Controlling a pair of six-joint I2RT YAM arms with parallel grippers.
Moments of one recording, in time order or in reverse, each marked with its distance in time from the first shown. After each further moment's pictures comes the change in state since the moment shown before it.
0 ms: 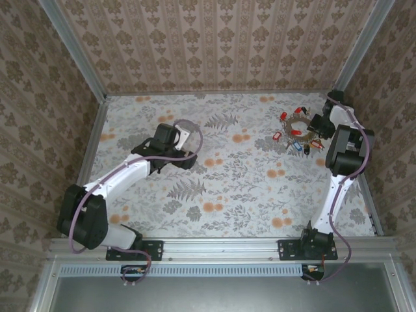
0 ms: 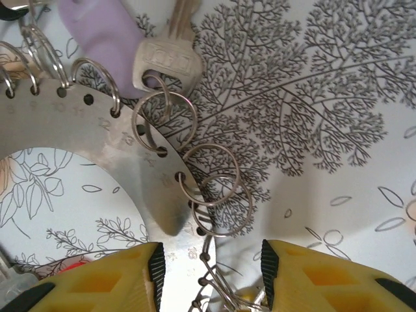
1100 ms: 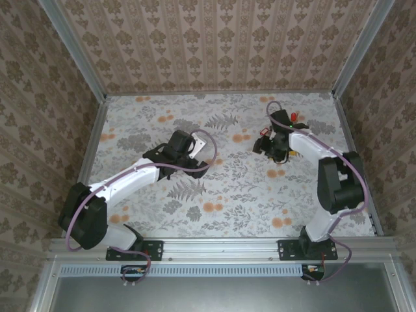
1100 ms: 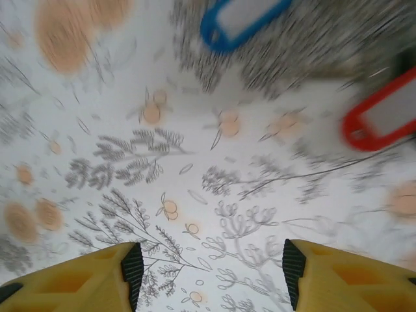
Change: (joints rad) left arm -0.167 0.005 0.000 -0.002 -0.029 0.024; right arm 0.476 -0.569 -0.624 0.115 -0.137 0.263
